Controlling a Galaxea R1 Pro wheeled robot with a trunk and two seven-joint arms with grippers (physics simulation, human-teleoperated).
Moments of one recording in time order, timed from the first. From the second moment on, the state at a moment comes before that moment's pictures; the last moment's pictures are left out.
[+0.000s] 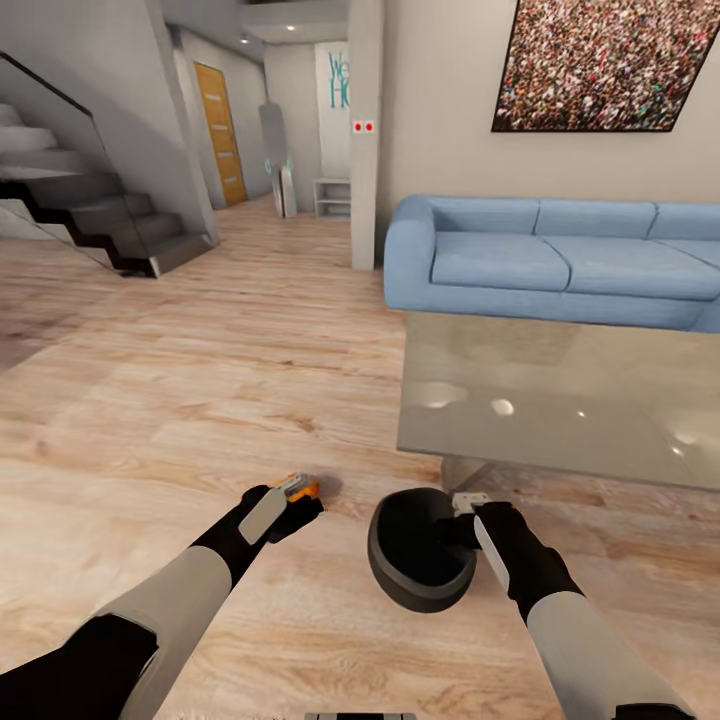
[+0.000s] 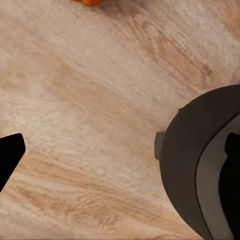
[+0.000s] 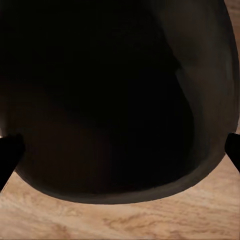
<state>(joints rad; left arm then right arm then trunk) -0.89 -0.09 -0.29 -0.42 0.94 0.48 0.40 -0.71 0.02 0.01 -0.73 0.01 0.76 0.14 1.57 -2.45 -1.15</state>
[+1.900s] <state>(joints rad) -0.95 -0.06 -0.28 -0.35 0.94 0.51 0.41 -0.77 0.03 0.09 -0.59 0.07 0.69 0.14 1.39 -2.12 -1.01</state>
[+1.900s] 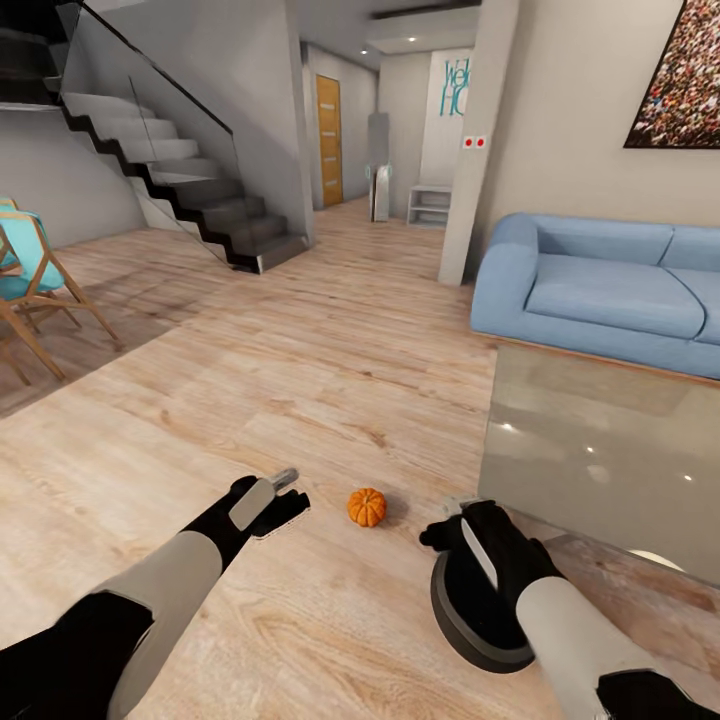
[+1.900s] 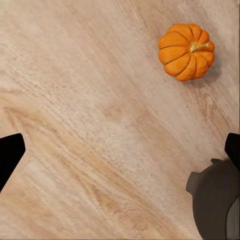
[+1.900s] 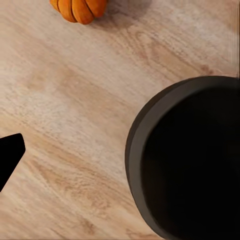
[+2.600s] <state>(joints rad) -0.94 -0.06 -0.28 -0.39 0.94 0.50 0.41 -0.78 0.03 0.09 -0.54 0.07 0.69 0.14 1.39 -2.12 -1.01</state>
